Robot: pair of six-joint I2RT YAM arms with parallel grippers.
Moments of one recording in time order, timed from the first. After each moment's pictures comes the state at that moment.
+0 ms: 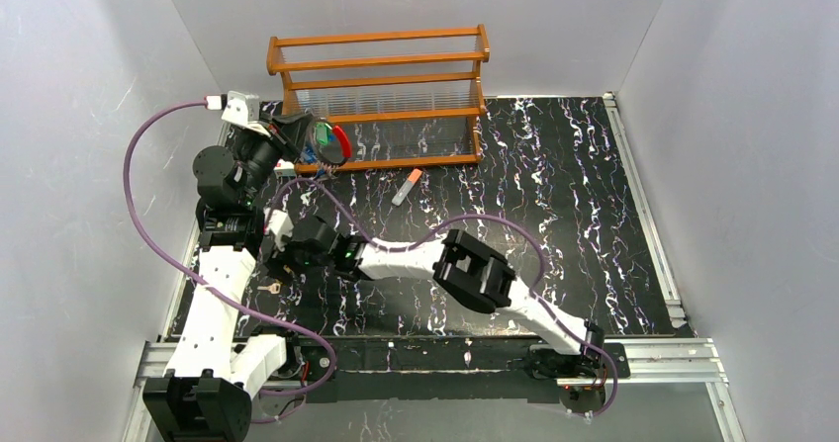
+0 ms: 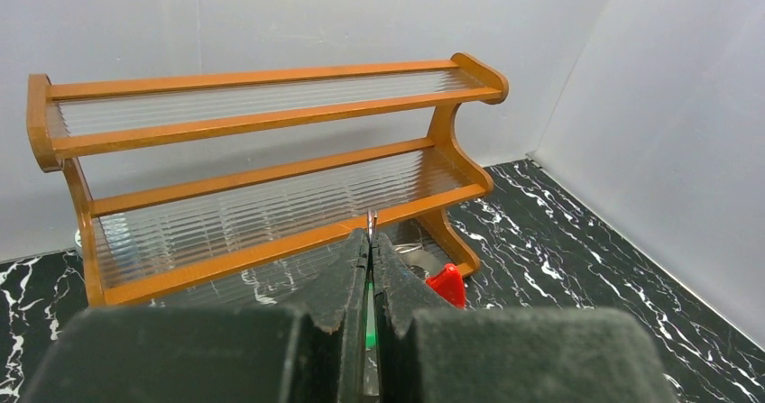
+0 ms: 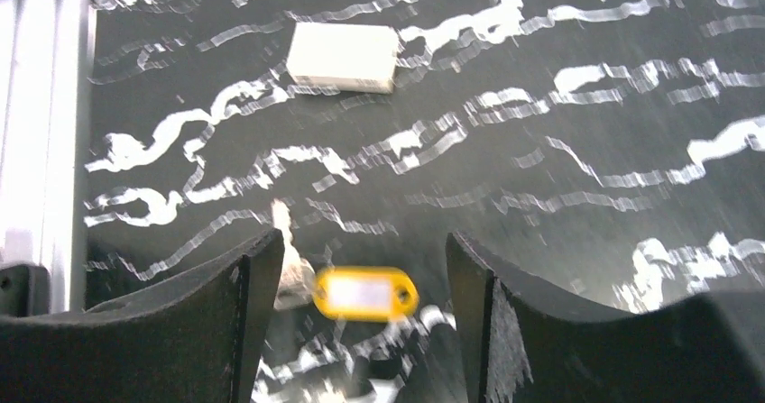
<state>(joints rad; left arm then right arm) 0.00 0.96 0.92 0.26 0.44 -0.27 1.27 2.47 1.91 0.22 -0.13 0.08</state>
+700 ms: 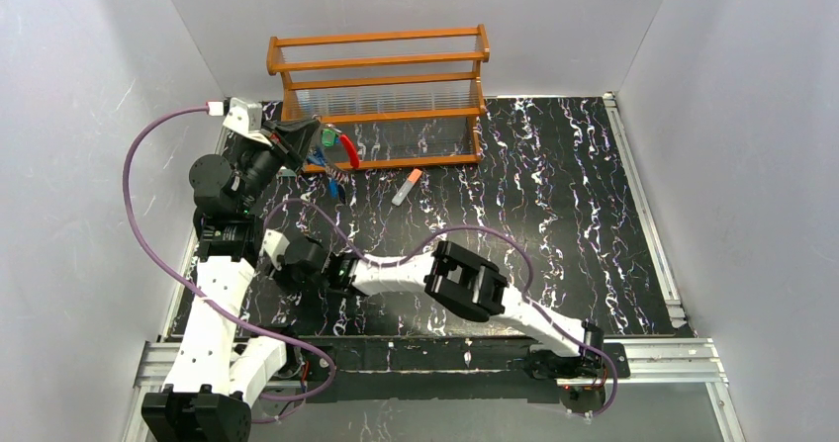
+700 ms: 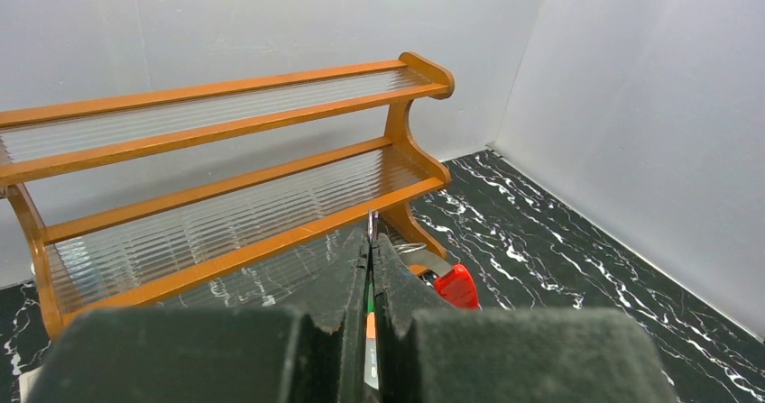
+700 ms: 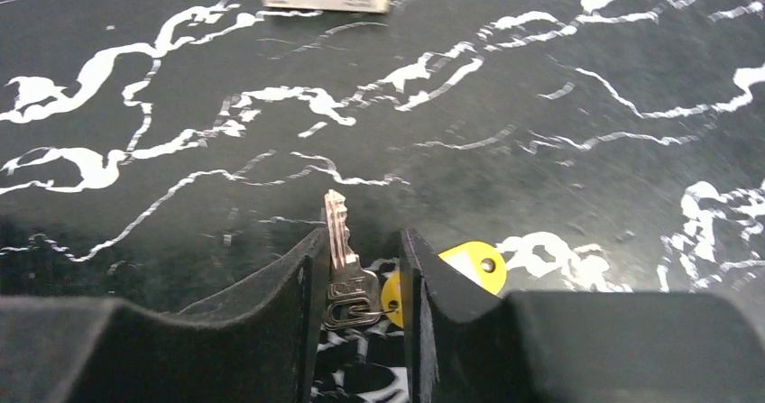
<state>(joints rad) -0.02 0.90 0.91 0.25 0.53 -0.28 1.35 2.57 1.99 0.17 0.03 0.02</state>
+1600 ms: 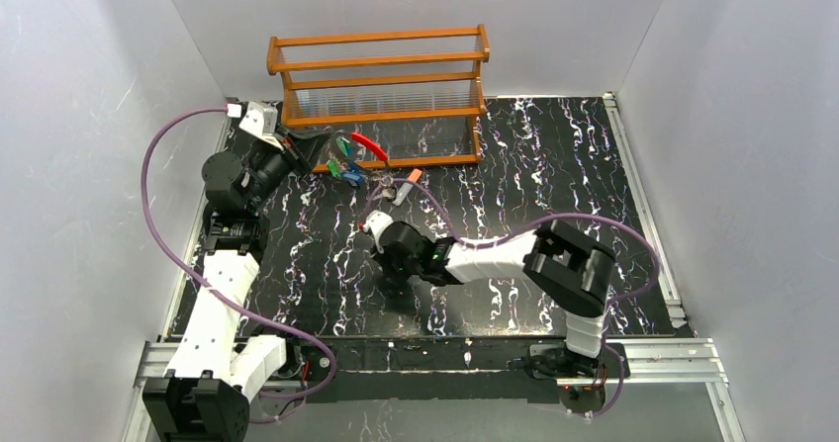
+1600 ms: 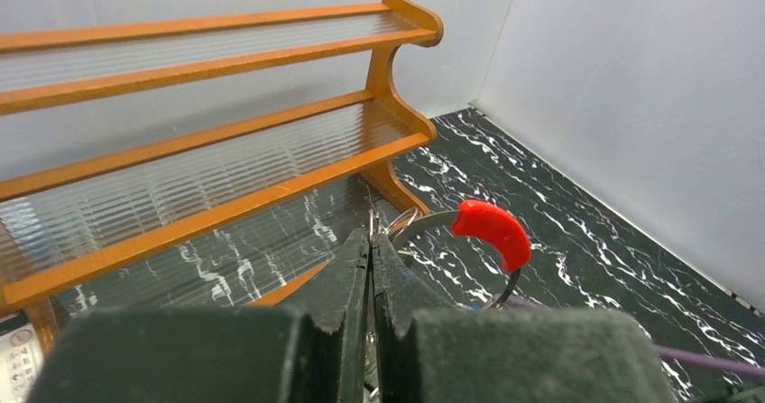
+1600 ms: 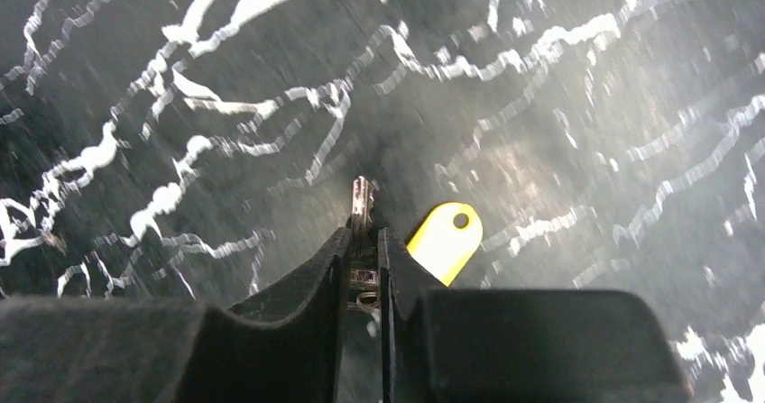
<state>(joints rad) -0.02 0.93 0.86 0.25 0.59 -0.27 1.18 1.90 1.08 0.07 0.09 0.22</state>
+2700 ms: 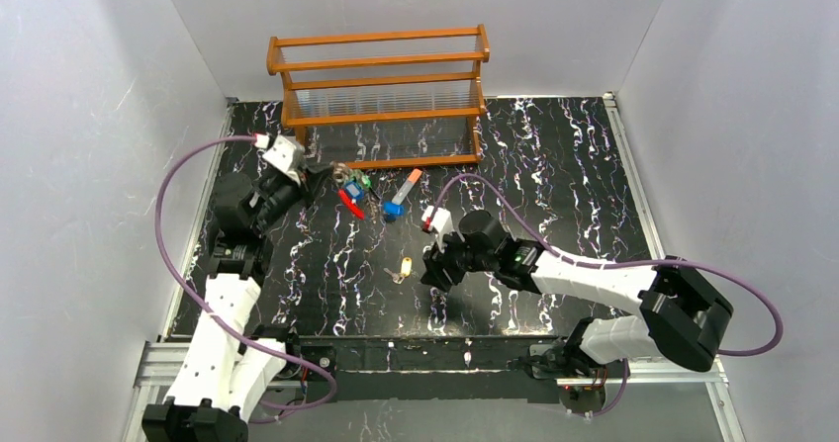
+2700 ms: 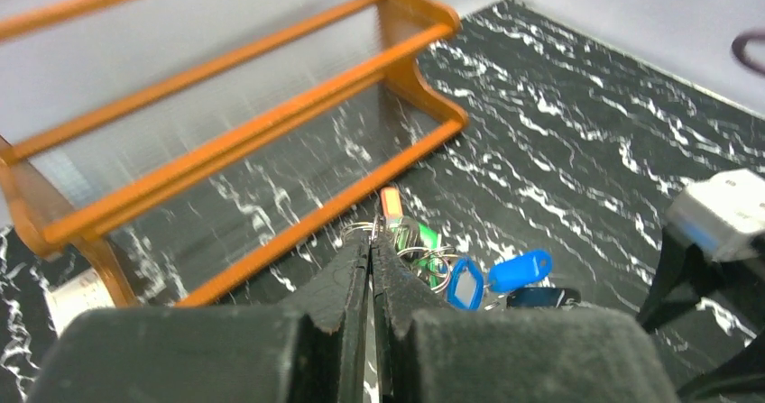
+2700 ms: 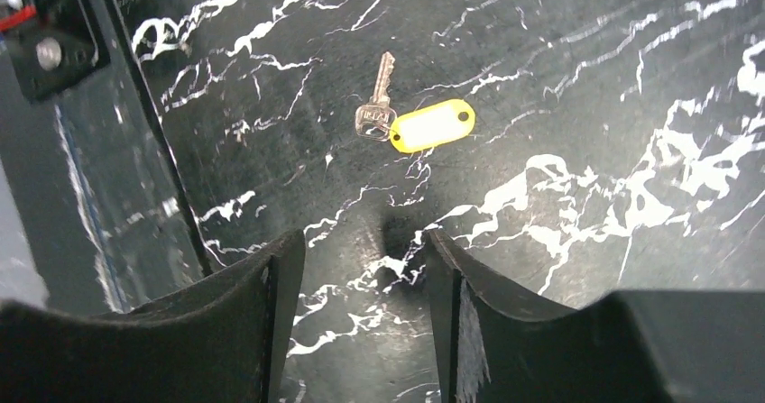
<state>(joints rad) -0.06 0.83 0.77 0.06 0.59 0.03 0.98 1.30 0.66 0.05 -0.27 0.10</state>
